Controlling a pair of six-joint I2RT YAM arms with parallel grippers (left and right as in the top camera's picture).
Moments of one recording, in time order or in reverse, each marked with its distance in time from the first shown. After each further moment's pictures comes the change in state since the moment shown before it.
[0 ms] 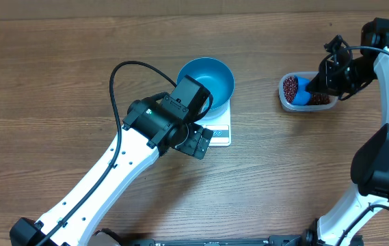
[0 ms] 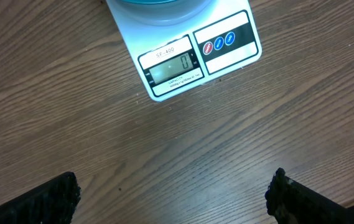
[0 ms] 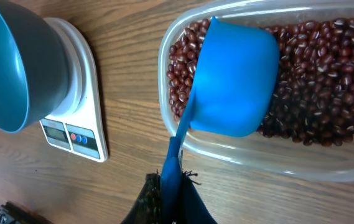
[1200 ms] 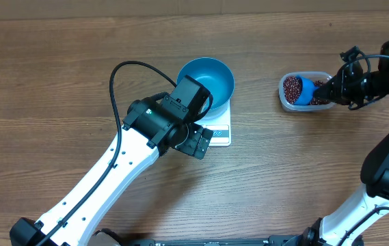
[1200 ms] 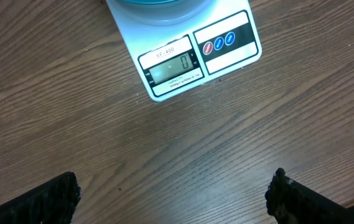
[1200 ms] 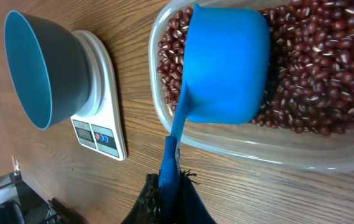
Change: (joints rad) left arm 0.000 0.000 0.000 0.000 0.000 0.000; right arm -0.133 -0.003 -0.112 0.030 -0.180 -0.073
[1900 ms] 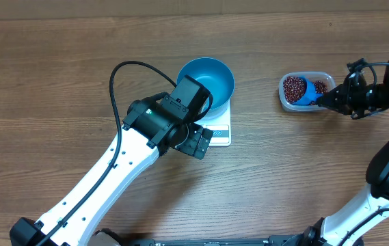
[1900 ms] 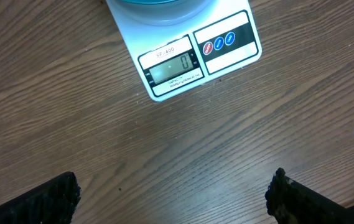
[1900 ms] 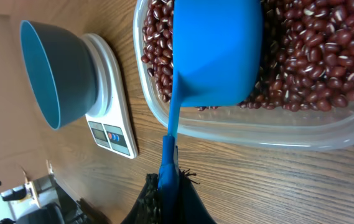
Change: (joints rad) left arm 0.000 0.000 0.000 0.000 0.000 0.000; right arm -0.074 -0.002 -0.109 0.026 -0.096 -0.005
